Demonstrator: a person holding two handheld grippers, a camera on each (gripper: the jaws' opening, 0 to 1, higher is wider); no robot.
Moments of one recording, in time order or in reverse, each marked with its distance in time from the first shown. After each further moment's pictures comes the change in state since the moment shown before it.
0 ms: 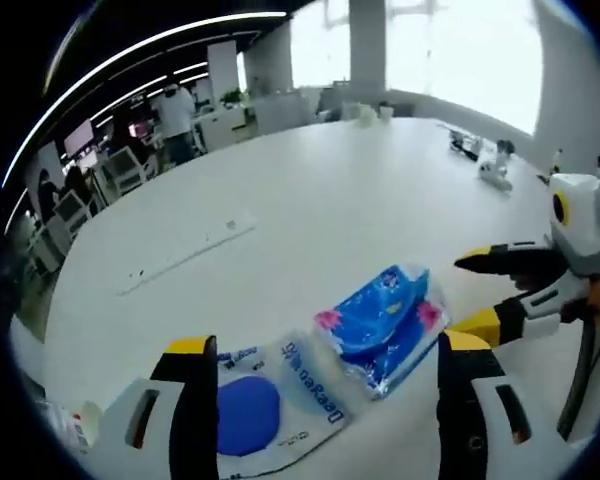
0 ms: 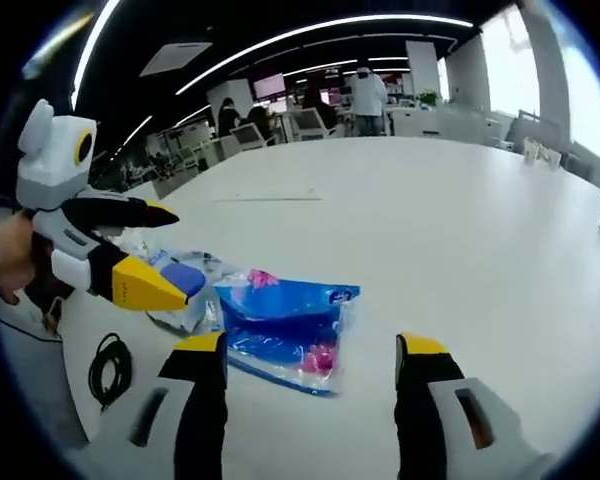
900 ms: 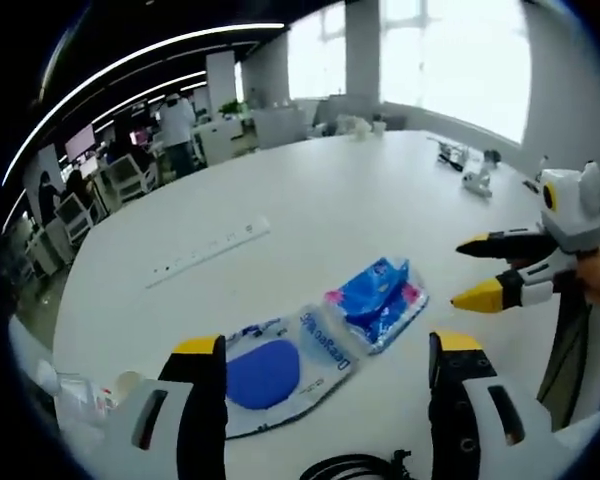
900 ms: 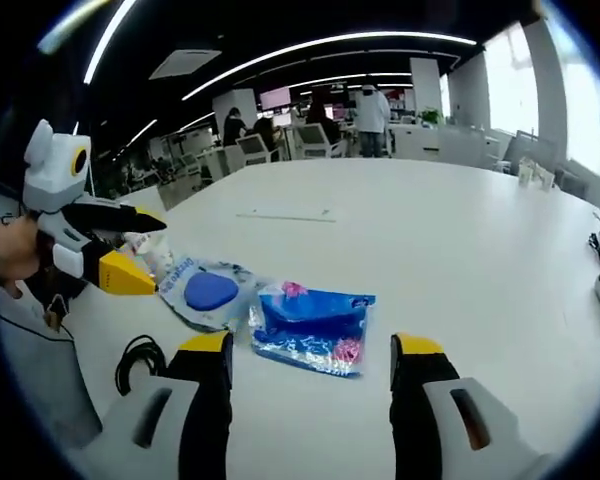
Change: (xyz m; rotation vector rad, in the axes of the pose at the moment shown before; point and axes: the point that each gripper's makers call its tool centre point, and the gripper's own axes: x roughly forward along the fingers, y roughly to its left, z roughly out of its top) left arm -0.079 0.019 -0.016 -0.002 -0.048 -0.032; right arm -0.046 0.032 0.006 -0.031 -0.045 -0.015
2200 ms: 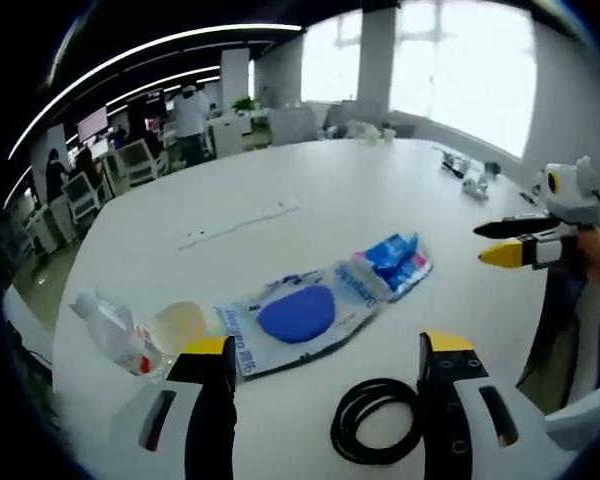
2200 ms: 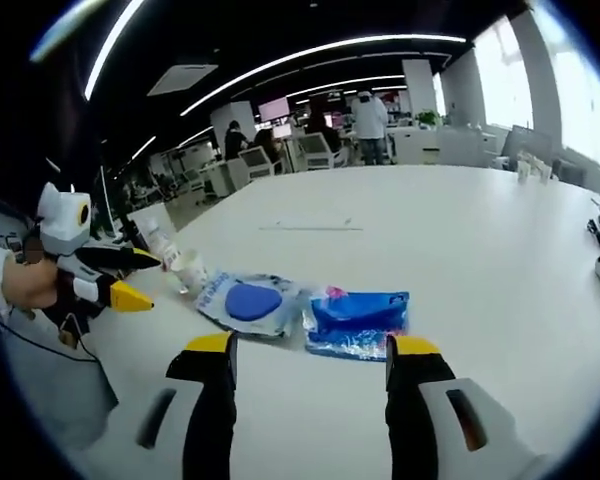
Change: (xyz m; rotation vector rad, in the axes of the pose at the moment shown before) left arm -0.073 0.045 -0.065 -0.087 0.007 -0.008; right arm -0.025 0.054 0.008 0.060 -0.038 0.037
